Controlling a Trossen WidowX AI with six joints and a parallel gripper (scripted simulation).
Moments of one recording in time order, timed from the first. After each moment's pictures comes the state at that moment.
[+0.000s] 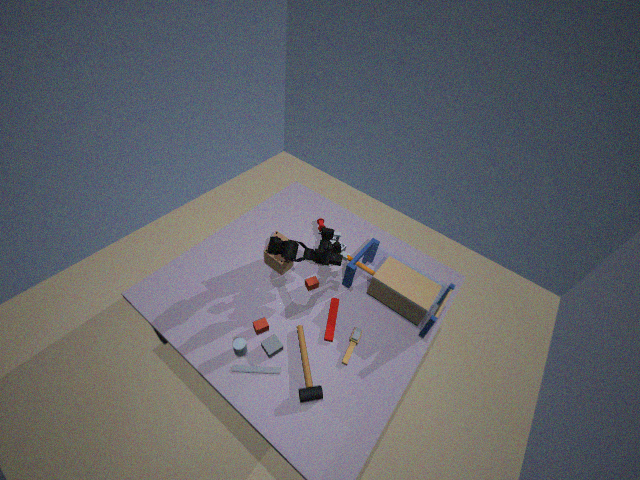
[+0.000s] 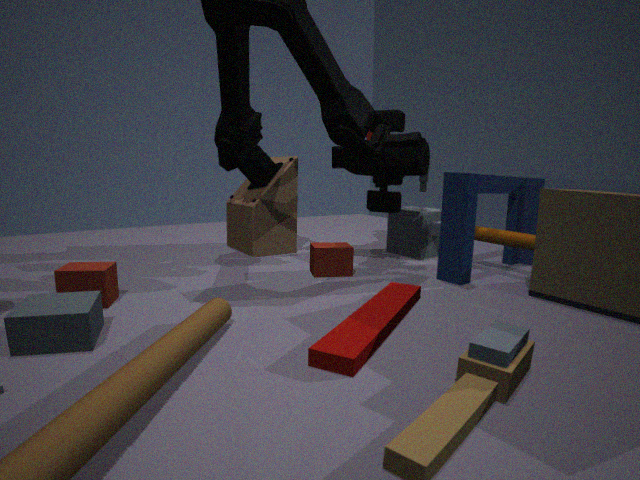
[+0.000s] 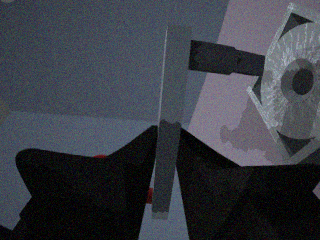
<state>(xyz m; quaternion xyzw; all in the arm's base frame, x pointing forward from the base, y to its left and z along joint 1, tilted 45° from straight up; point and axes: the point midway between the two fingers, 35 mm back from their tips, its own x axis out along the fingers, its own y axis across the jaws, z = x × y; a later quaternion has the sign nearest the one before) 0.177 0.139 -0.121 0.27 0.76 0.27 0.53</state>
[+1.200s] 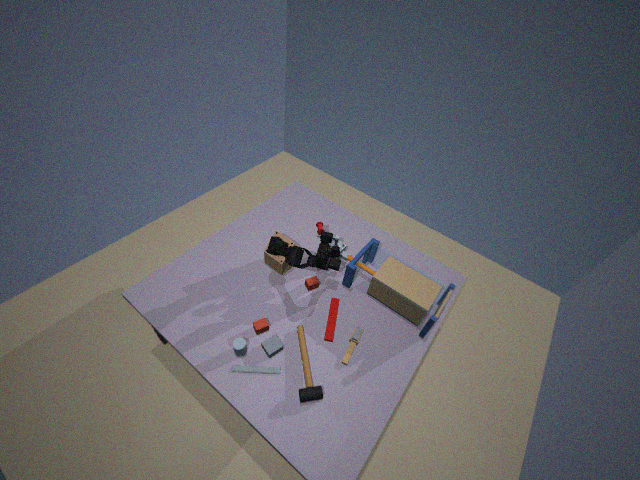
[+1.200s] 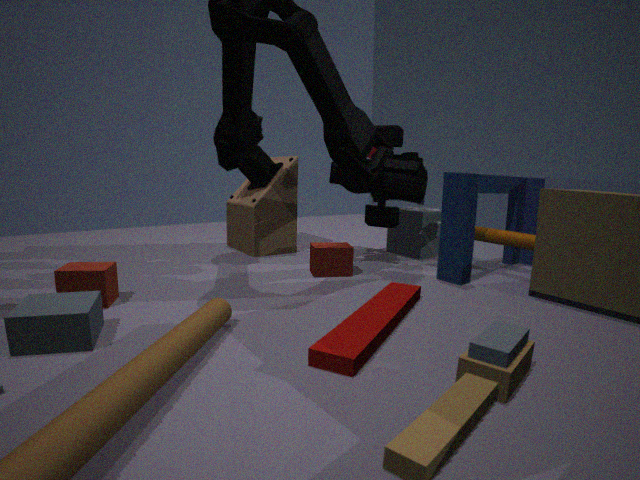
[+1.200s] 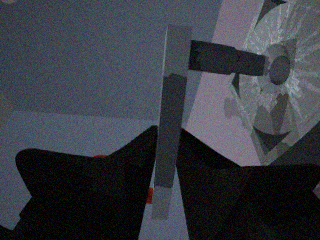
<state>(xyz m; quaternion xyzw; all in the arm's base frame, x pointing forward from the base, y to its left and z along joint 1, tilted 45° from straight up) 0.171 0.120 -0.139 0.28 0.76 0.27 0.52</state>
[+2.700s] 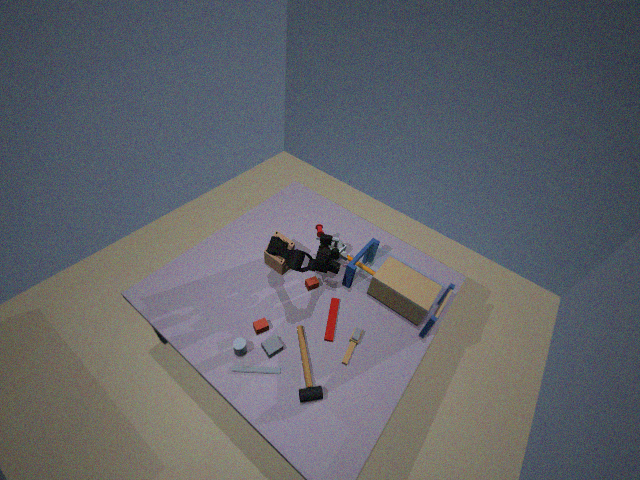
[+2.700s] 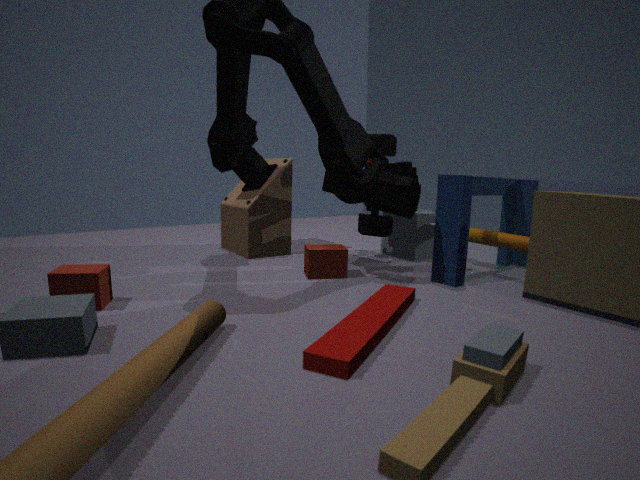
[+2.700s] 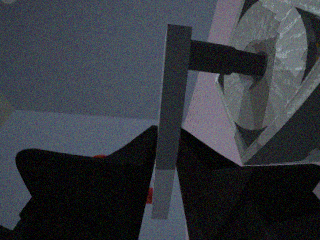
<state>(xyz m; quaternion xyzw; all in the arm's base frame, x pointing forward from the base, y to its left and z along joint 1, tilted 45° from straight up) 0.170 0.107 -0.146 0.28 0.76 0.27 0.52</state>
